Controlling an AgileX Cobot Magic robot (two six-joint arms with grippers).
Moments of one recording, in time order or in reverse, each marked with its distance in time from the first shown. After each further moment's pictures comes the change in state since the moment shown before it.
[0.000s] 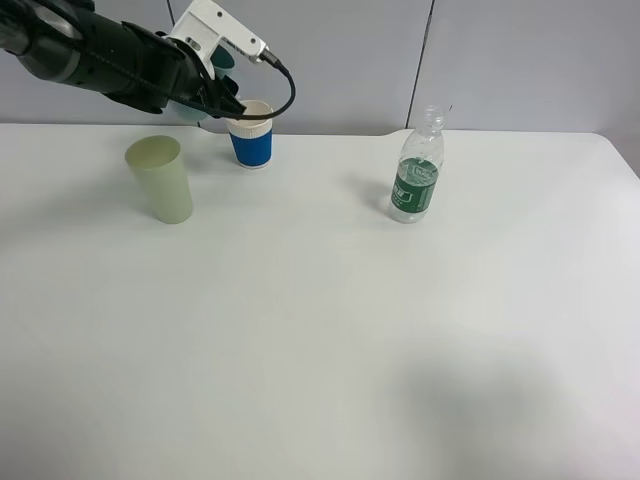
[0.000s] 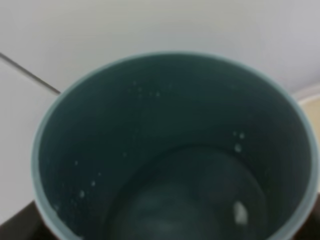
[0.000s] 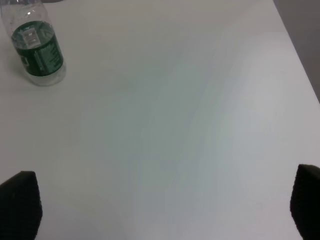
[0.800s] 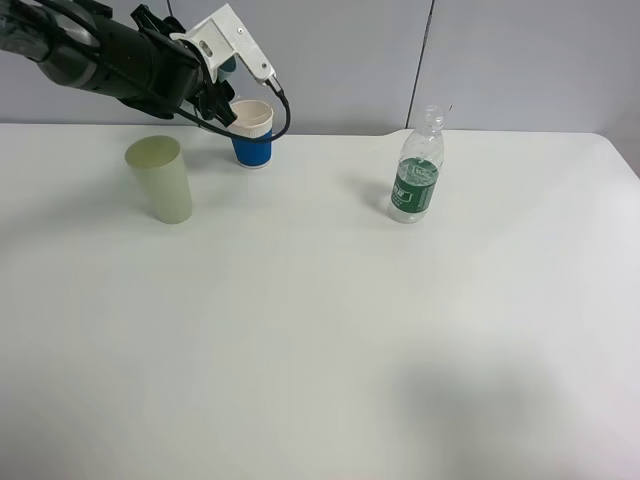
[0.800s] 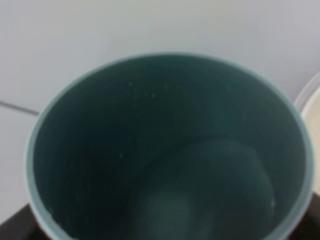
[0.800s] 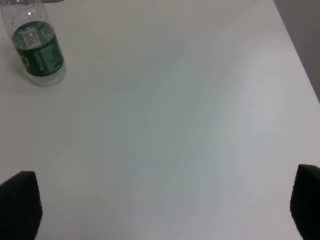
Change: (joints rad) left arm -0.027 0.025 -0.025 0.065 -0.112 0.239; right arm 0.000 0.000 0.000 0.000 0.000 0.000
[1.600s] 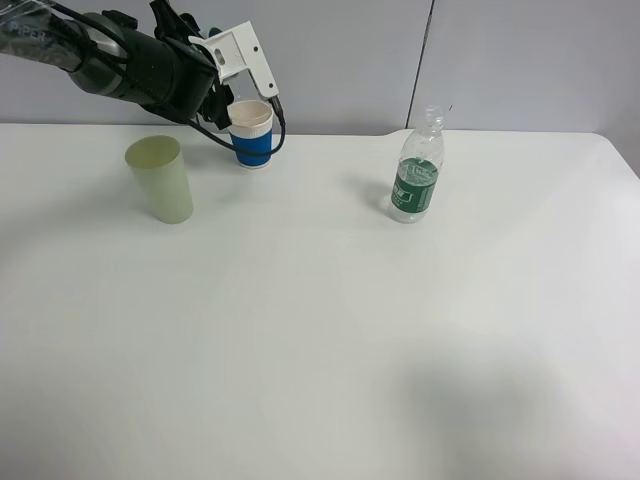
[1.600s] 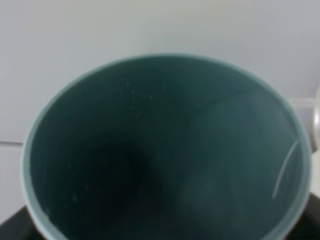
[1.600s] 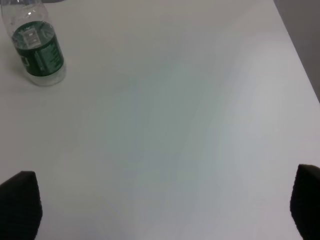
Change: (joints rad) left arm -0.013 0.068 -0.070 0.014 -0.093 0.213; right arm 0.000 0.000 0.000 0.000 0.000 0.000
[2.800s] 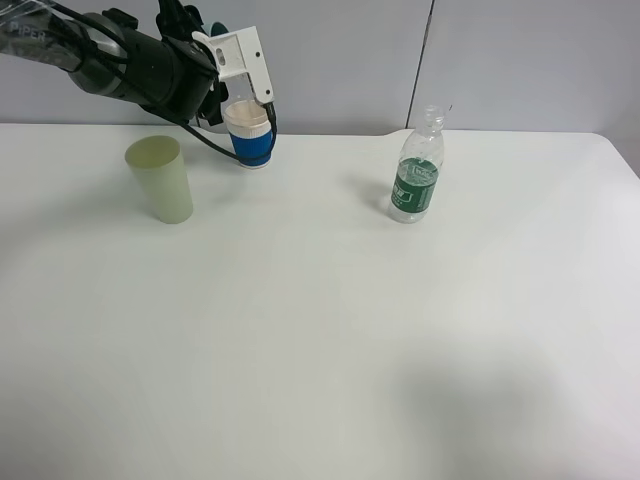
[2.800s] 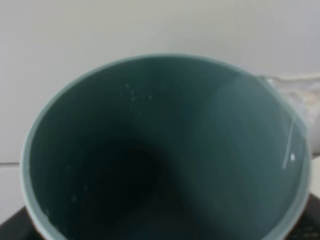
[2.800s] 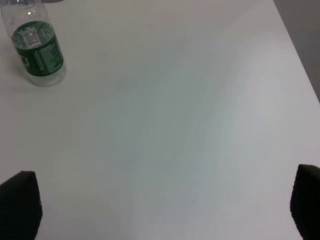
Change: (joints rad) left arm 0.000 0.001 0.000 0.067 -0.024 0.082; right arm 0.000 0.000 0.000 0.000 0.000 0.000
